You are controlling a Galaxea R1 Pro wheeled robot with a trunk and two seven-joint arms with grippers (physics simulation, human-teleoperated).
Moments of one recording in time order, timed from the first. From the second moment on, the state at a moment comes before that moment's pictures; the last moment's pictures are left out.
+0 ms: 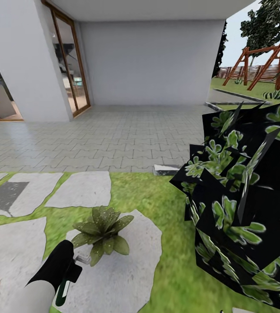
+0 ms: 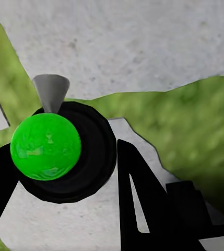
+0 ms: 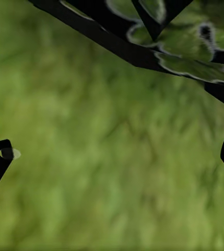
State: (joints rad) left arm -0.59 -0.01 0.28 -0.69 -0.98 0.91 -0.61; right arm -0.33 -0.08 -0.44 -0.14 0.37 -0.40 -0.29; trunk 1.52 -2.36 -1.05
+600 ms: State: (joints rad) left arm -0.59 -0.01 0.28 -0.69 -0.98 0.91 -0.61; right arm -0.33 -0.07 -0.44 -0.14 0.37 -0.40 -0.29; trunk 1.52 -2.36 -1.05
